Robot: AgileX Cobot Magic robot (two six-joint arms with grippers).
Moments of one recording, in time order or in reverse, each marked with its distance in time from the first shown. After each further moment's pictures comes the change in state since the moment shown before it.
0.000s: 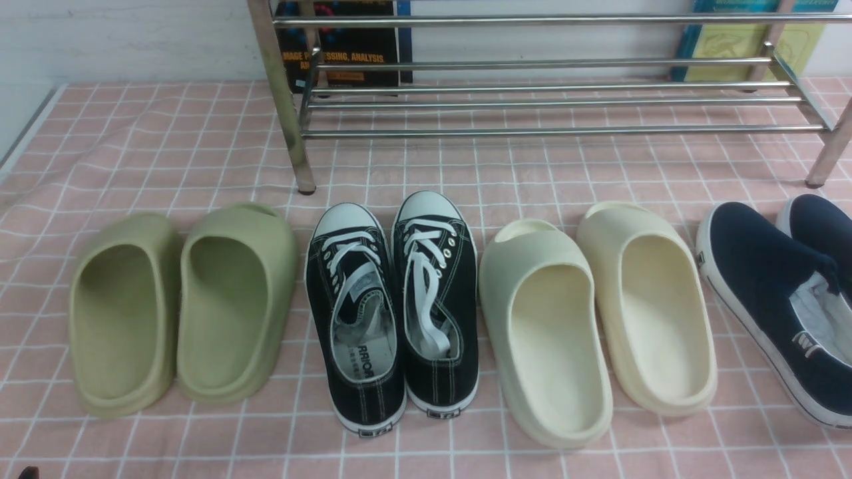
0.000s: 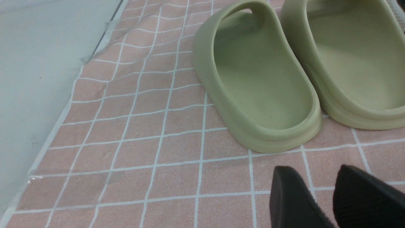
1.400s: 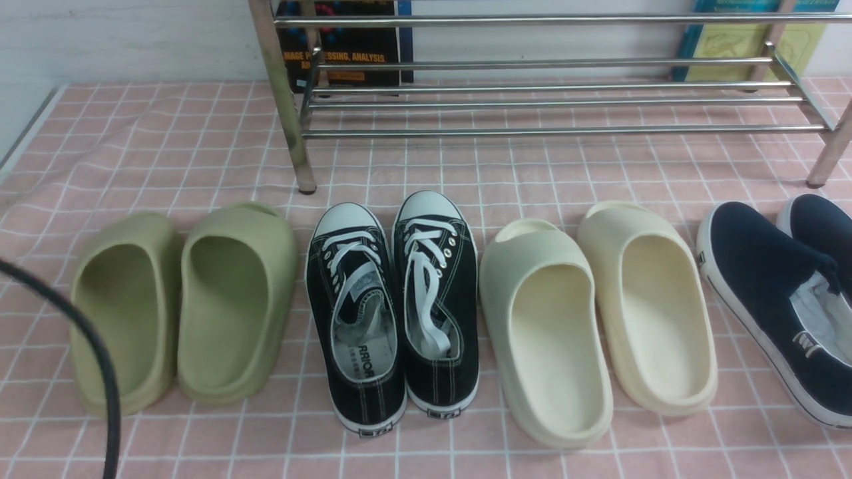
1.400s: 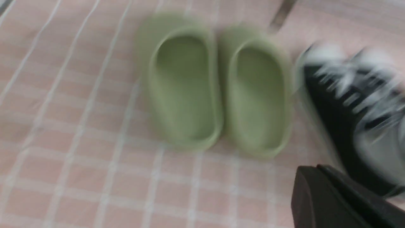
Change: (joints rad) right arm 0.000 0.000 0.000 0.000 0.001 0.000; left arm 0.000 0.577 -0.759 -0.162 0.607 -0.237
